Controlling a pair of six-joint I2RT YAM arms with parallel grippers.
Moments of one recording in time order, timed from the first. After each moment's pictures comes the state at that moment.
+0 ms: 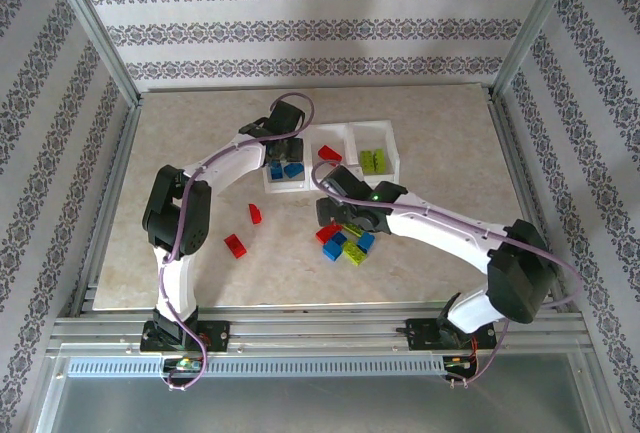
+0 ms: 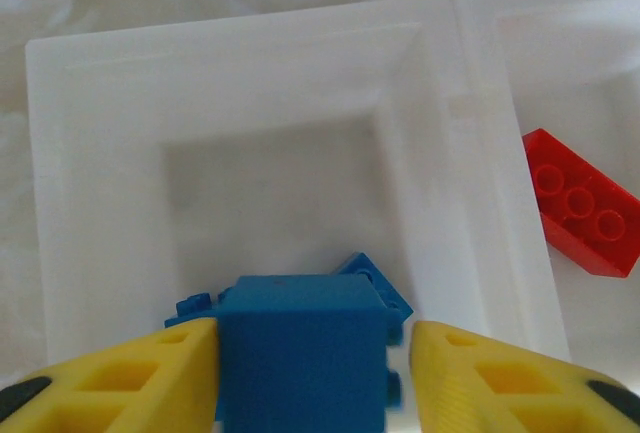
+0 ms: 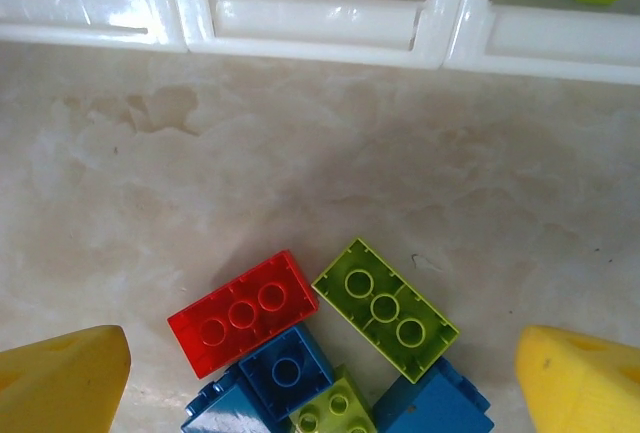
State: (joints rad) left arm -0.45 2.00 1.58 -0.57 -0.18 -0.40; right arm 0.85 1.50 1.09 -0.69 0.28 0.65
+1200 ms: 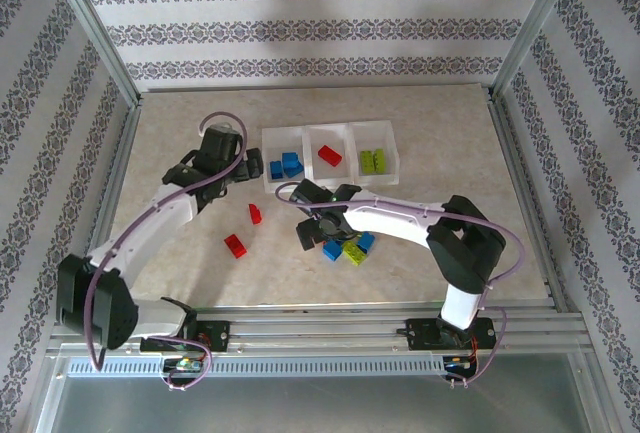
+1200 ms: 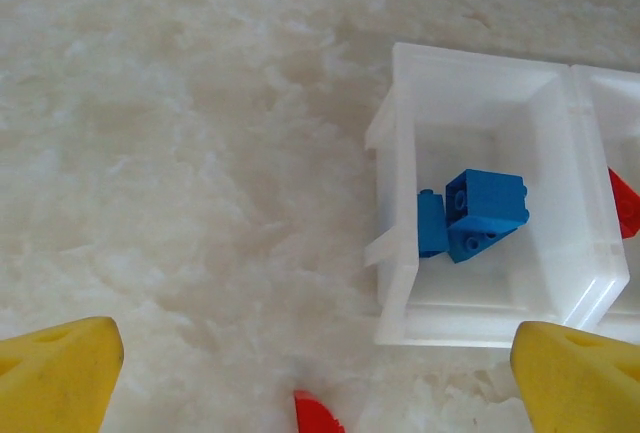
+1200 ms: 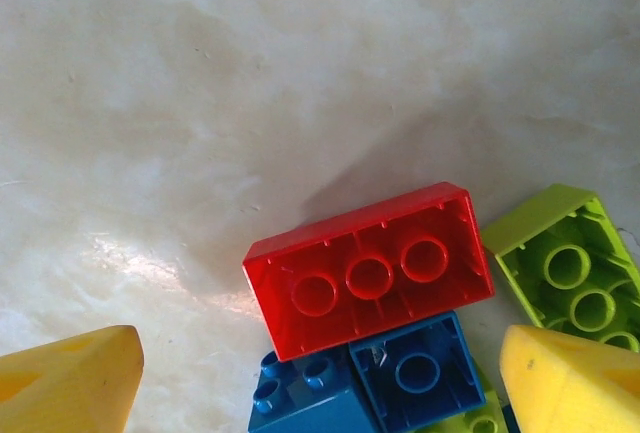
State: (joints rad) left arm -0.34 1.30 1.05 -0.53 -0.26 -0.48; right arm 0.92 1.79 1.21 -0.76 0.14 0.55
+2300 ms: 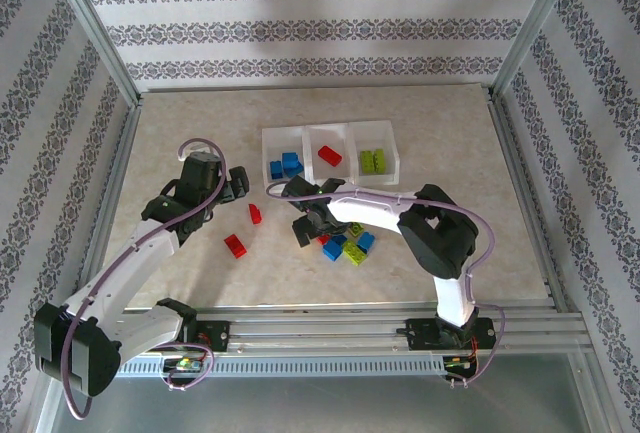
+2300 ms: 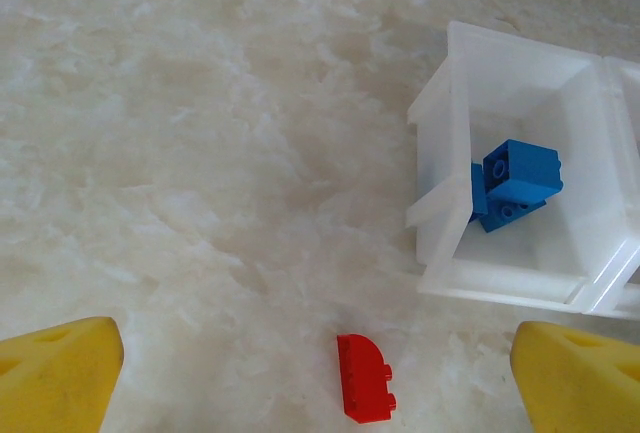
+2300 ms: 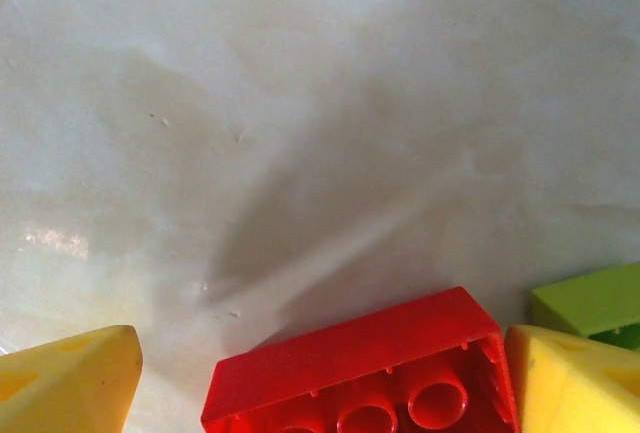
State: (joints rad) left arm -0.33 1.07 0.85 -0.52 -0.27 -0.53; right arm 0.89 1.95 1.33 -0.78 0.14 0.50
